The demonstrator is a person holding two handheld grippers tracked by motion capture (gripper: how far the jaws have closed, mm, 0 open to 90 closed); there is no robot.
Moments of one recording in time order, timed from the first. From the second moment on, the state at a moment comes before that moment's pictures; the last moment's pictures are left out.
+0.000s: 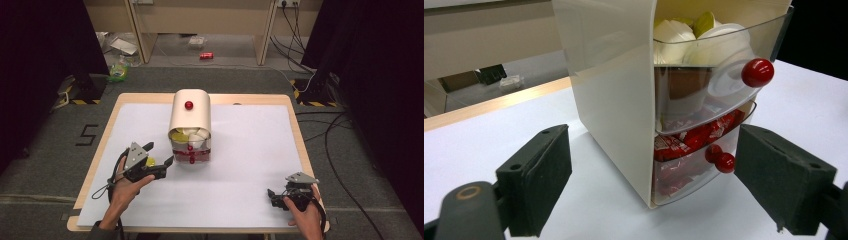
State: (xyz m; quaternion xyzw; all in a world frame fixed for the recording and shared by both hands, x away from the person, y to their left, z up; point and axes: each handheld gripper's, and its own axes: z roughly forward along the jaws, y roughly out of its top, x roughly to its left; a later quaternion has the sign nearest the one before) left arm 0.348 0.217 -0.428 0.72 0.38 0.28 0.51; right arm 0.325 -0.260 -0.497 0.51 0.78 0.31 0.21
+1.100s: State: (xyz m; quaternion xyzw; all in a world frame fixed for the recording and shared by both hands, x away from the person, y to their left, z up) left arm 0.318 0.240 -0.440 0.72 0.39 0.27 0.51; right arm 0.325 -0.260 -0.497 0.51 0.78 0.31 0.21
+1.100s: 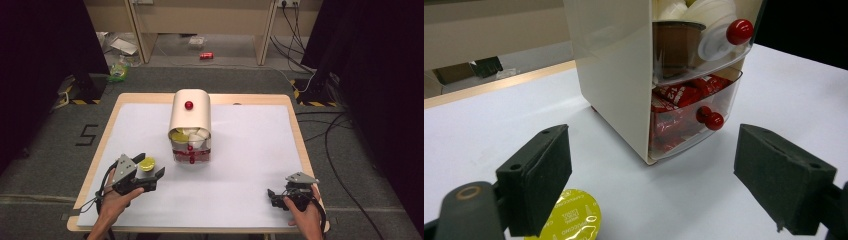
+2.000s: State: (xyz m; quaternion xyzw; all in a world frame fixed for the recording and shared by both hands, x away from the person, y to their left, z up) left arm 0.301 0.246 -0.464 0.74 0.37 0.26 0.51; right arm 0.325 -0.260 -0.497 0.51 0.78 0.31 0.21
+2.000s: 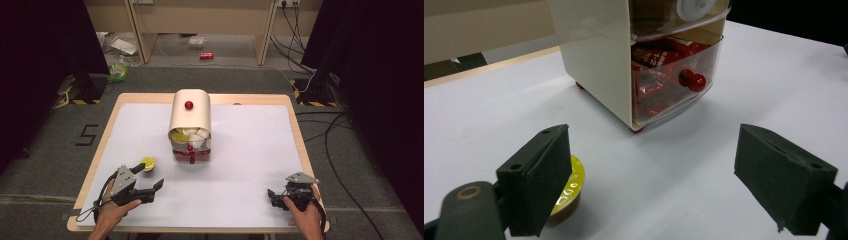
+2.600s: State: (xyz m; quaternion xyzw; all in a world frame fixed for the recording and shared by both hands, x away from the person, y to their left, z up) left arm 0.294 0.251 -0.486 0.75 0.37 0.25 0.48; right arm 0.325 -0.260 -0.497 0.51 0.78 0.31 0.21
